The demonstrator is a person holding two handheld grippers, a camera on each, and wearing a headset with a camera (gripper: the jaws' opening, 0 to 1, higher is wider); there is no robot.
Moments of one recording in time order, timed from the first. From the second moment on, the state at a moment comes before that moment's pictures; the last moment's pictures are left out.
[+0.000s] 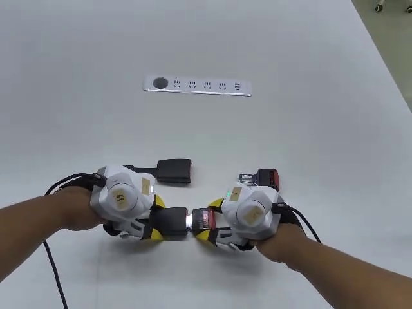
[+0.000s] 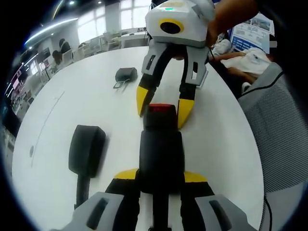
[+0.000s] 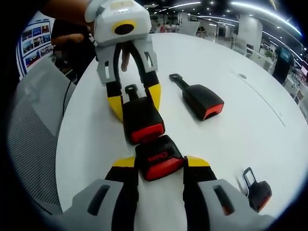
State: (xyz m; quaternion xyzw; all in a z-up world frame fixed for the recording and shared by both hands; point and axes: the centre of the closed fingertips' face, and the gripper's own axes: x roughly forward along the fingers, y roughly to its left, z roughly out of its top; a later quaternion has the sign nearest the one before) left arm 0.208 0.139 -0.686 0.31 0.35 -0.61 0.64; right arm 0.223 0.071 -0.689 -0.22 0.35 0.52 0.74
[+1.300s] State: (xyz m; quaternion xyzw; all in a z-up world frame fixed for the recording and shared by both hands) left arm 0.212 0.137 -0.689 0.28 0.34 -0.63 0.65; right arm 0.216 0.064 -0.695 -0.23 0.33 0.56 0.72
